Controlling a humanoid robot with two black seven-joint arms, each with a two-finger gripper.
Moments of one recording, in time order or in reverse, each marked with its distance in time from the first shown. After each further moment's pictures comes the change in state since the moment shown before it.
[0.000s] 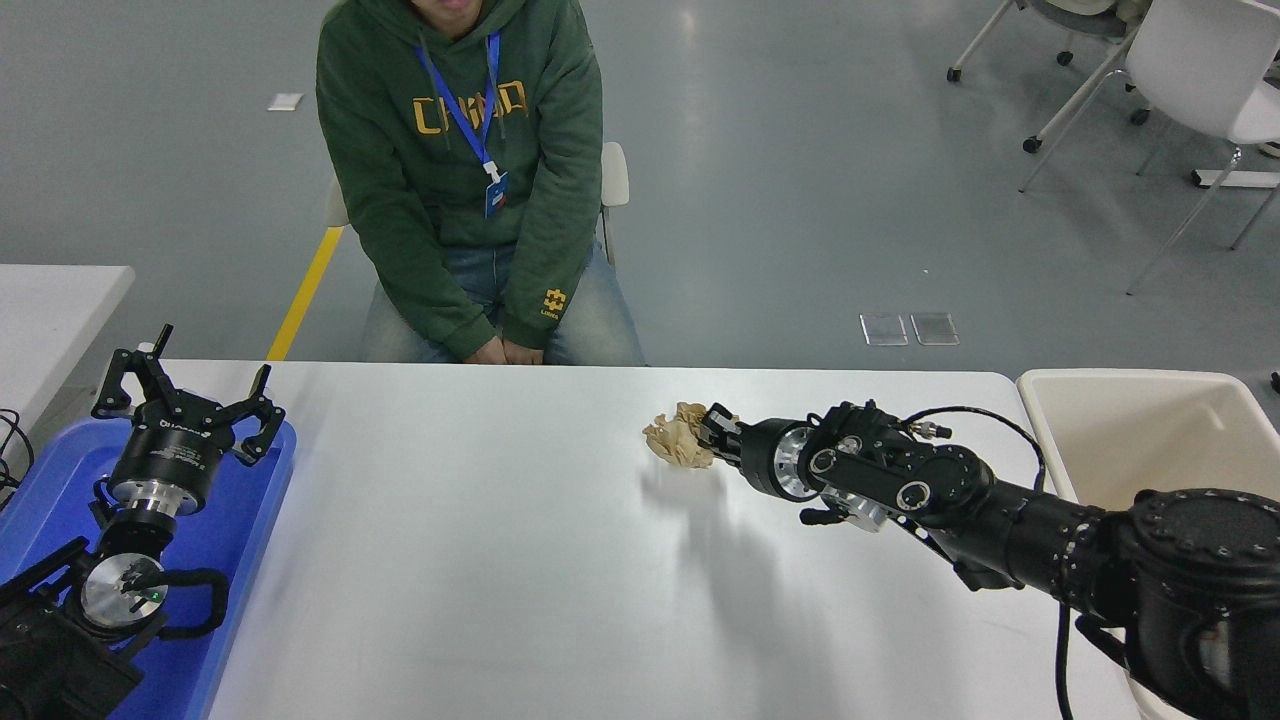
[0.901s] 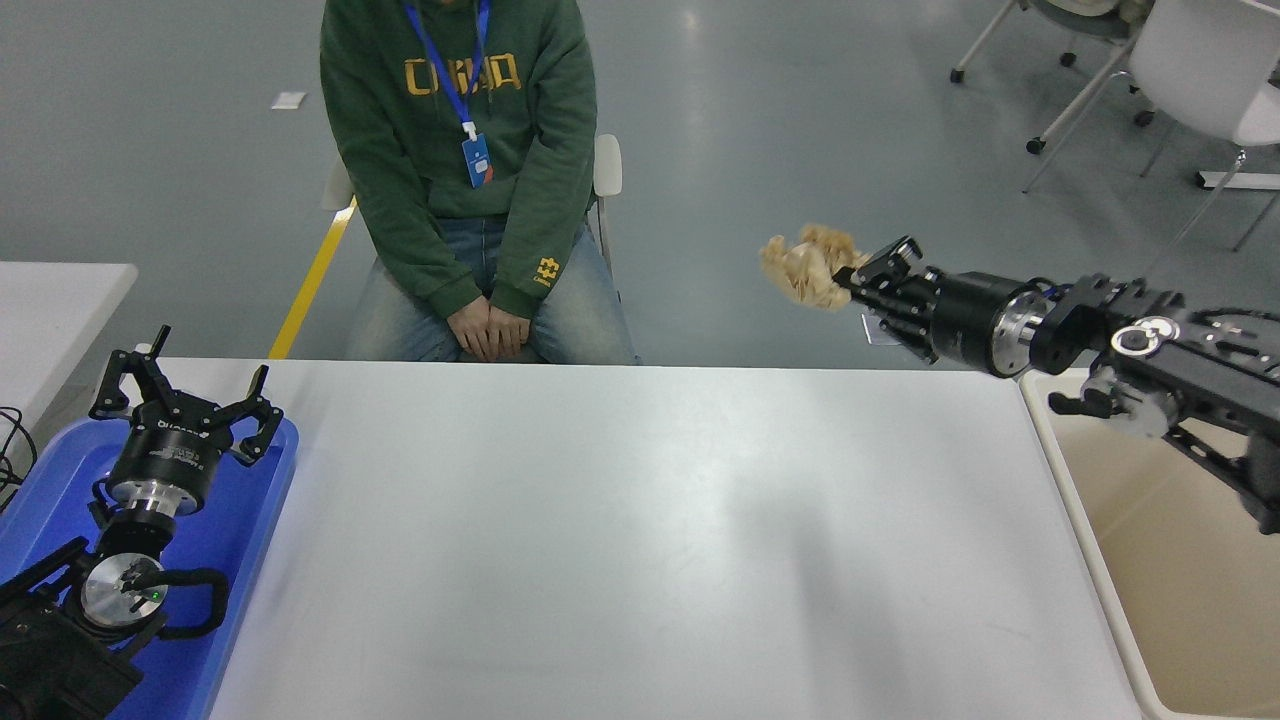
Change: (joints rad) left arm 0.000 0.000 0.000 0.000 0.000 0.000 0.000; right arm -0.092 -0.725 0.402 0.555 0.002 0.033 0.076
